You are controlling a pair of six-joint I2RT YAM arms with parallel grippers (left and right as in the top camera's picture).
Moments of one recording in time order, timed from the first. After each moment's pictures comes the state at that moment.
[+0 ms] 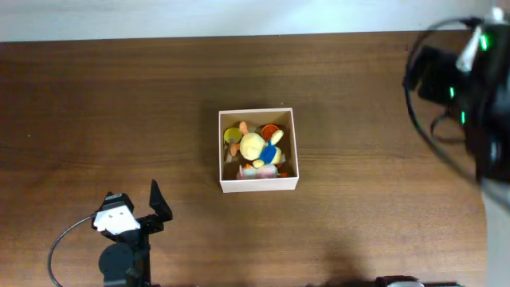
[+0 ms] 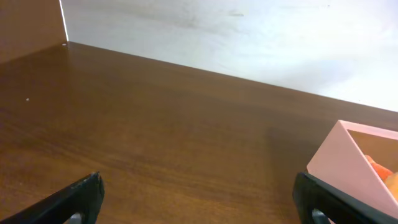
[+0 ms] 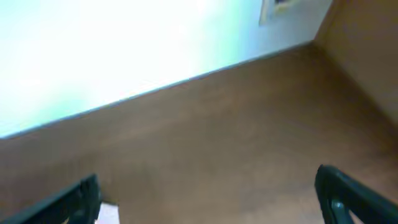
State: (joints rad) left arm 0.07 0.01 0.08 -0.22 -0.11 -0.18; right arm 0.00 1.28 1.74 -1.03 0.21 0.26
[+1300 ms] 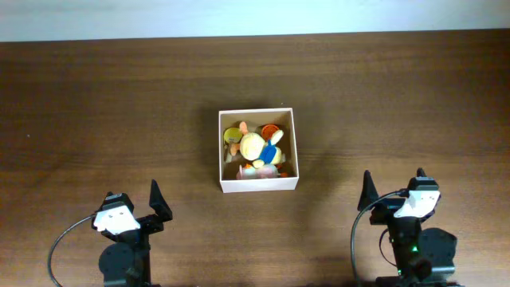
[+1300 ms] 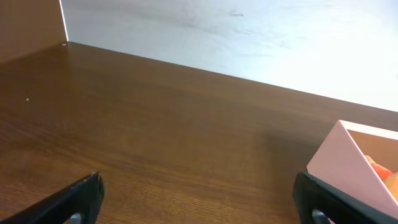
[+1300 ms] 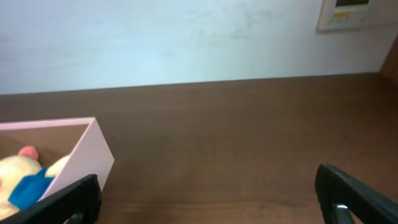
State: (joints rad) left arm 0.07 0.01 0.08 -0.22 -0.11 -0.18; right arm 0.00 0.13 0.23 -0.27 0.00 0.07
